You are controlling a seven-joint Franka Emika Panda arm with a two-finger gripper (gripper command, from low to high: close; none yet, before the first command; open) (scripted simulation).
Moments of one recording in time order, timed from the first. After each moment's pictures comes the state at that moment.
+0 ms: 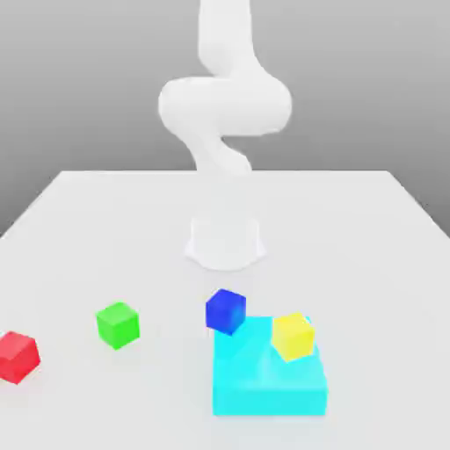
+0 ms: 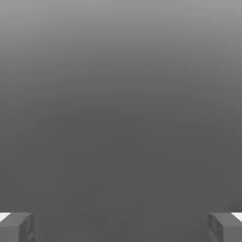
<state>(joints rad) -0.04 -0.71 -0.02 -2.31 -0.04 2.33 0.79</state>
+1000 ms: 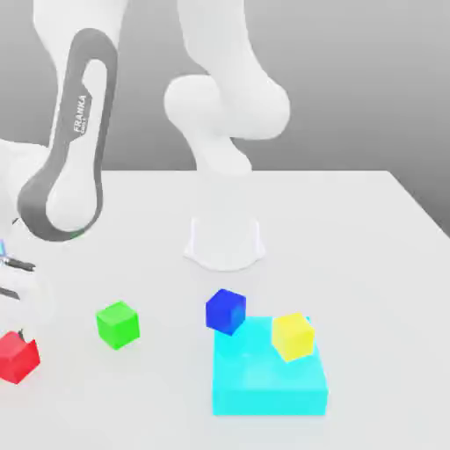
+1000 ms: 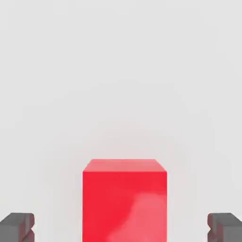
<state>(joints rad) -0.53 0.39 -0.20 -2.43 0.23 2.81 0.24</state>
